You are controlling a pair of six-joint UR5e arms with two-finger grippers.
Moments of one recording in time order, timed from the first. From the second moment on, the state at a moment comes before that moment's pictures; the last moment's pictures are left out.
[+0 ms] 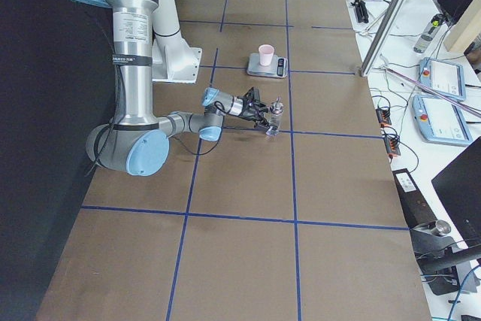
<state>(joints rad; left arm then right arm) -0.98 -1.81 -2.16 -1.39 -2.03 -0.77 0.39 -1.58 1.62 -0.48 0.81 1.03</state>
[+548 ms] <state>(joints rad) -0.98 -1.81 -2.16 -1.39 -2.02 -0.77 0.46 -1.58 1.68 -0.45 0.93 0.98</state>
